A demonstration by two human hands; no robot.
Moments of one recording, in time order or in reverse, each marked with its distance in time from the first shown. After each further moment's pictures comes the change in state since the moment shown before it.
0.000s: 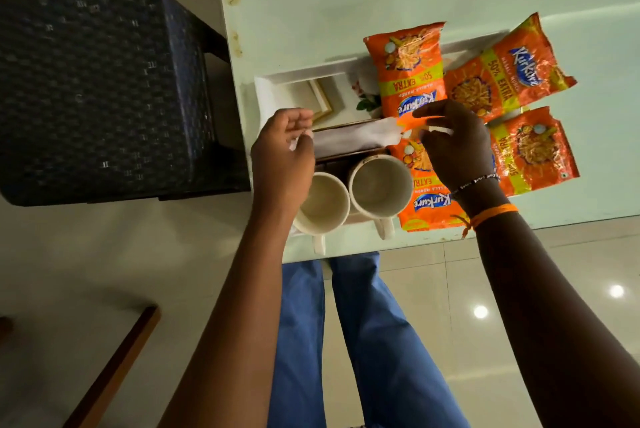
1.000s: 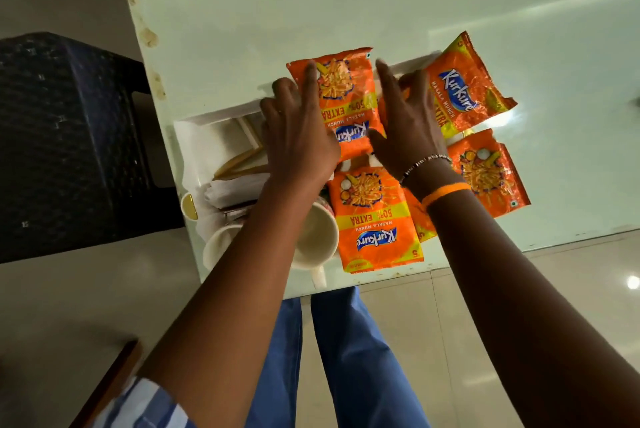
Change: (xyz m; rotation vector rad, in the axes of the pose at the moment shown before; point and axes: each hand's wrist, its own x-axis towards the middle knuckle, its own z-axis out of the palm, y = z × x) left_hand 0.054 0.042 0.129 0.752 -0.108 0.241; right_hand 0.073 0.025 -0.029 -0.514 -0.036 -0.181
